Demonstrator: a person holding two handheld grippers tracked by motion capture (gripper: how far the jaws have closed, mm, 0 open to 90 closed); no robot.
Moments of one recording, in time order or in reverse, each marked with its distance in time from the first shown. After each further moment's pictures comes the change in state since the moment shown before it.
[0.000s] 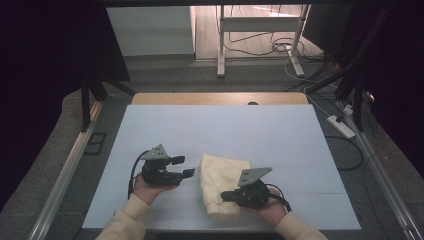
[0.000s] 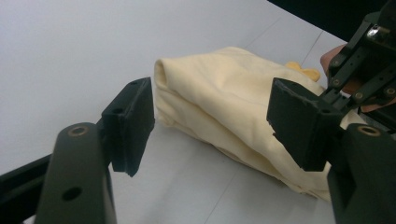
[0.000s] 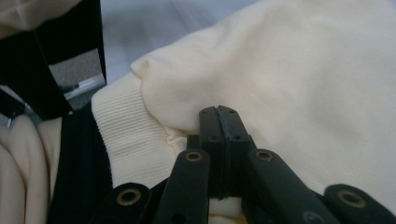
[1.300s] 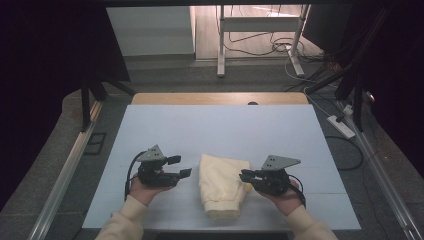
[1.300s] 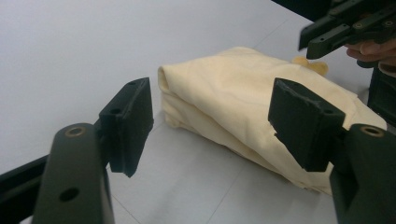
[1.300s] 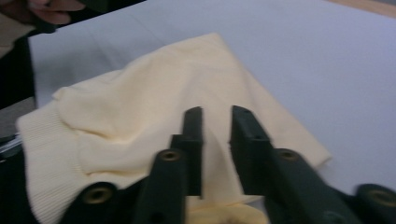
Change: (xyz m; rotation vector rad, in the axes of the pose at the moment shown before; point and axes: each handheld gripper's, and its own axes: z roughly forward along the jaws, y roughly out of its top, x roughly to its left) left arm -0.001 -0.004 -0.009 -0.009 0.037 0.010; right arm -0.029 -0.003 -0.048 -0.156 -0.231 0.071
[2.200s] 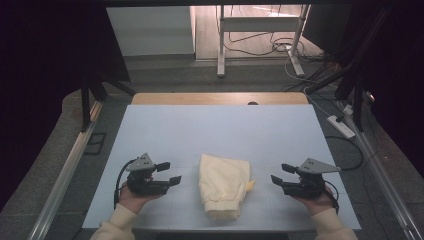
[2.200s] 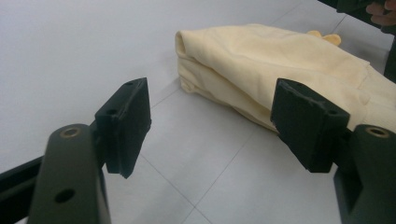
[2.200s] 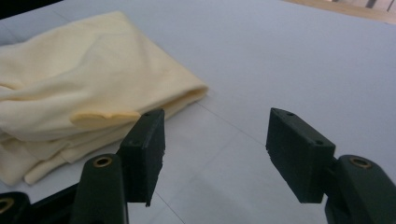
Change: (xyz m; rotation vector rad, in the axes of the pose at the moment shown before) left arm 0.003 -0.027 -0.021 0.022 0.048 -0.013; right arm -0.042 -0.043 -0.068 -0.023 -0.220 0.082
